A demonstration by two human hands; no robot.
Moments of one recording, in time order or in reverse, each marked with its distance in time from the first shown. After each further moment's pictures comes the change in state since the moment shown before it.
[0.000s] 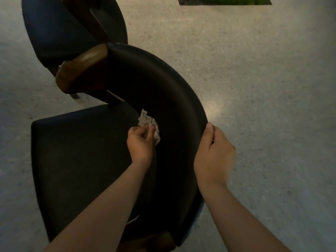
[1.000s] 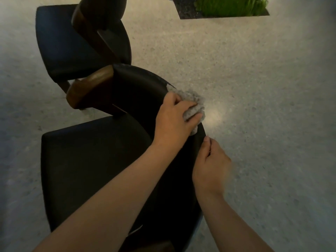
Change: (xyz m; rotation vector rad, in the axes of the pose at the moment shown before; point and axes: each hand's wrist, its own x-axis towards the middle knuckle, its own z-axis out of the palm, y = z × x) left_hand -0.013 0.131 0.023 0.244 -0.172 0.601; right_hand 0.002 0.004 0.007 -0.082 0.062 -0.058
